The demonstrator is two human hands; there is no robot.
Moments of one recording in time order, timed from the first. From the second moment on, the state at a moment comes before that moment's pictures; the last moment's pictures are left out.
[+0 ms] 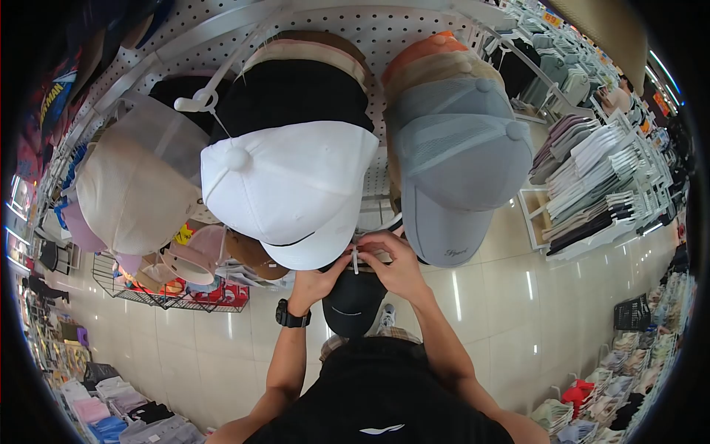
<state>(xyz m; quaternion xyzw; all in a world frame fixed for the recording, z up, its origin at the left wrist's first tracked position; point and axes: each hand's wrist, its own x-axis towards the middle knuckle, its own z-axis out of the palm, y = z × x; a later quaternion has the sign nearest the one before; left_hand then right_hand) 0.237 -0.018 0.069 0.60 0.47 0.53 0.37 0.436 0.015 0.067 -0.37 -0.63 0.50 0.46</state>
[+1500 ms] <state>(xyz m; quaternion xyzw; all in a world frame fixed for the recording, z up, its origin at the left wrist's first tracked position) 0.199 0.061 0.039 0.75 0.48 0.41 0.22 0.433 0.111 0.088 -0.24 -0.77 0.43 0.40</state>
